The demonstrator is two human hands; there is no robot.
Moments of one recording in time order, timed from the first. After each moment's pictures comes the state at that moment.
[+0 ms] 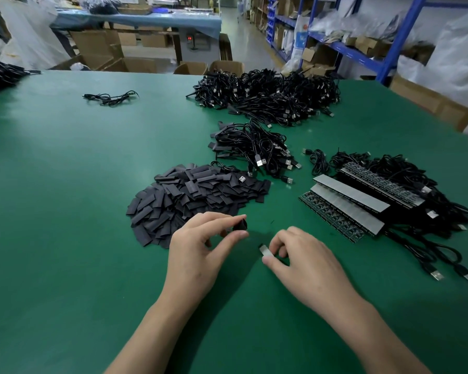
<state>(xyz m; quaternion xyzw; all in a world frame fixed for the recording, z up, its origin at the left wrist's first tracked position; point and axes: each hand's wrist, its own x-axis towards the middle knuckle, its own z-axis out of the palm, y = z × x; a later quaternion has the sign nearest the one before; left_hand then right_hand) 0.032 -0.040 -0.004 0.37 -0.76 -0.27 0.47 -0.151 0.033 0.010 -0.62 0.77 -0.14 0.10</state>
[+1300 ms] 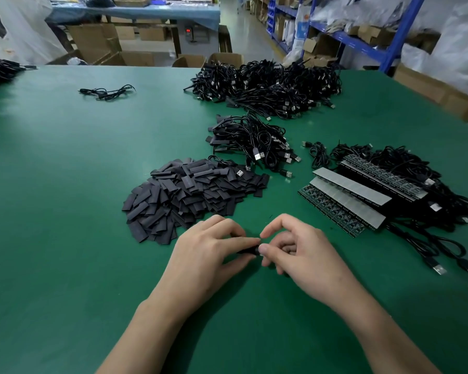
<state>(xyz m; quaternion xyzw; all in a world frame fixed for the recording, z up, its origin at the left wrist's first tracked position) 0.034 -0.043 -0.010 0.26 -0.91 -0.08 0.31 -0.162 0.036 0.008 -0.57 0.65 -0.38 0.34</state>
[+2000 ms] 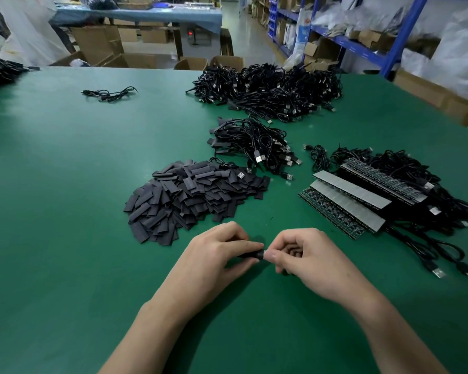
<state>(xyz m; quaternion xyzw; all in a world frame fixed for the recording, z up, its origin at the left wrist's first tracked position) 0.032 -0.040 -0.008 0.26 -0.90 -0.19 0.29 -0.173 0.038 0.016 -0.56 0.67 -0.32 0.36</state>
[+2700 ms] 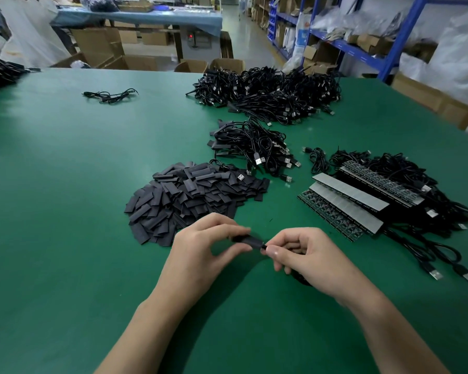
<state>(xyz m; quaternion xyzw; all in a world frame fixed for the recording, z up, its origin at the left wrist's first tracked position) 0.036 -0.041 0.000 0.32 -0.83 -0.23 0.39 -0.178 0.036 0.010 -0.54 0.61 -0.39 0.43</state>
